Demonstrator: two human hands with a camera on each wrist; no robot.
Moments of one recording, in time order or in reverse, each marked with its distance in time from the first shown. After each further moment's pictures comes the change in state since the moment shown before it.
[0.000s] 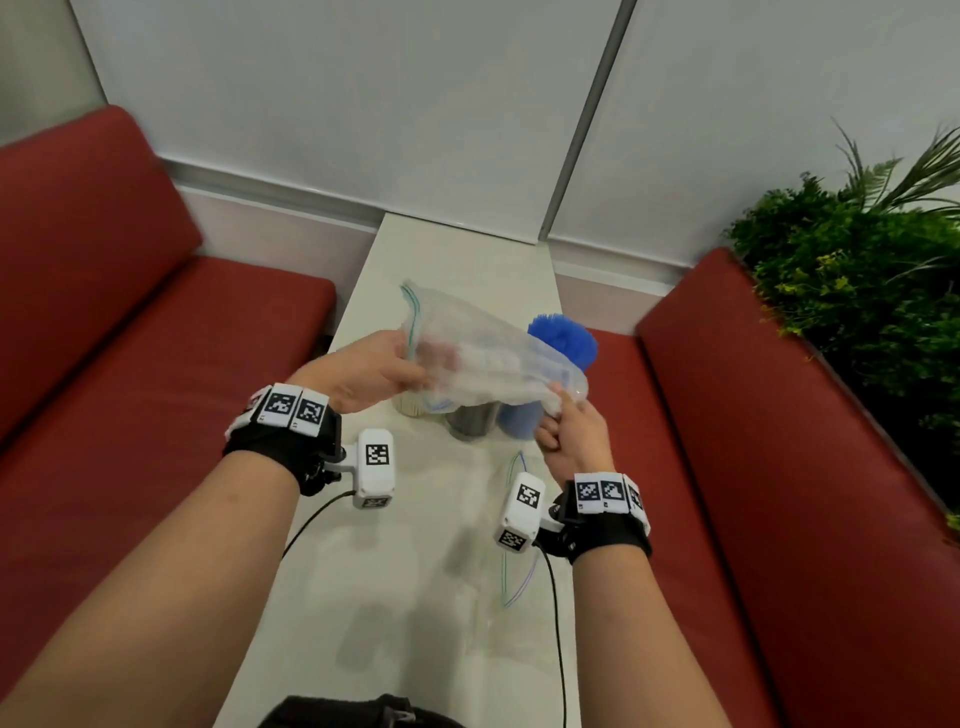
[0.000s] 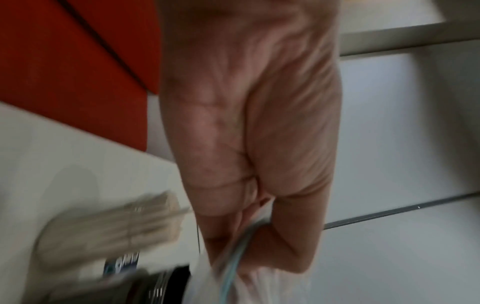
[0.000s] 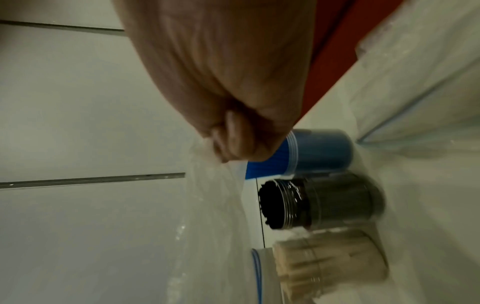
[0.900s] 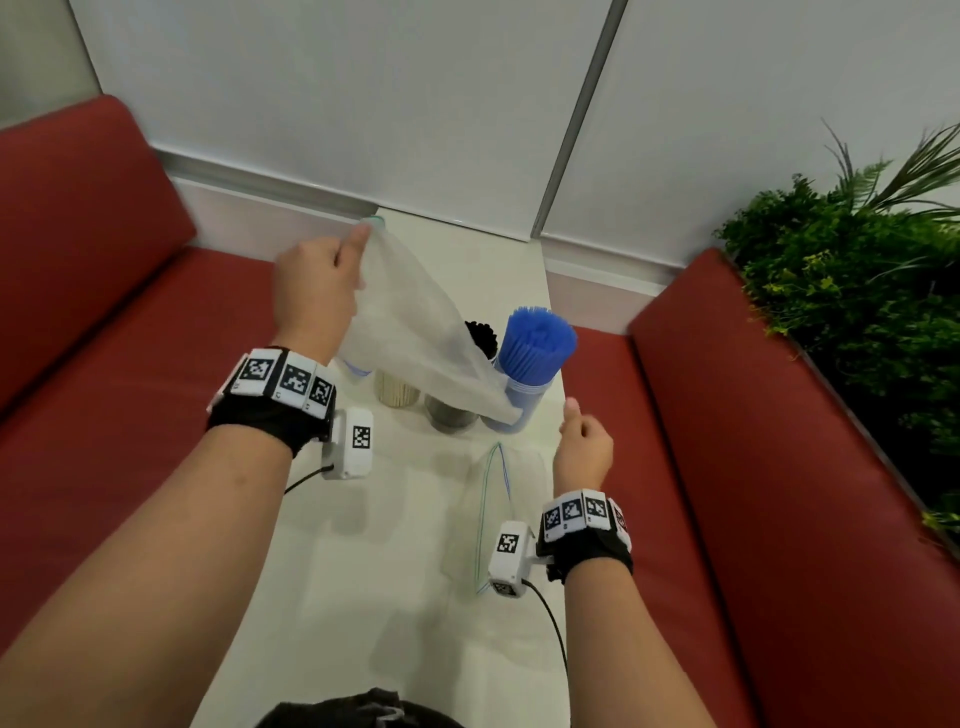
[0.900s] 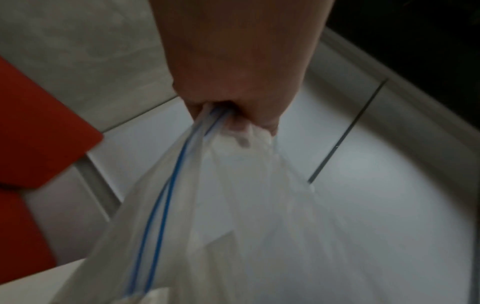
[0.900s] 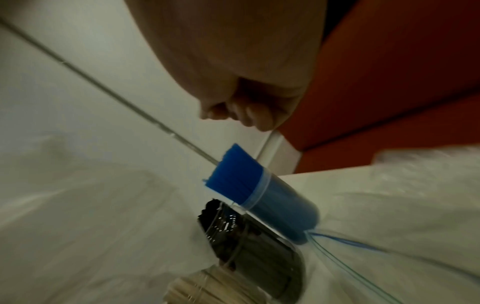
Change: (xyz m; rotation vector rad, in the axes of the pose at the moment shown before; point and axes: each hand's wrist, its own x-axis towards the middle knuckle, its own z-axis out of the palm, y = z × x) left_hand -0.002 0.050 0.015 0.717 1.171 0.308; right_hand -0.005 0.005 -0.055 -0.668 0.375 -0.342
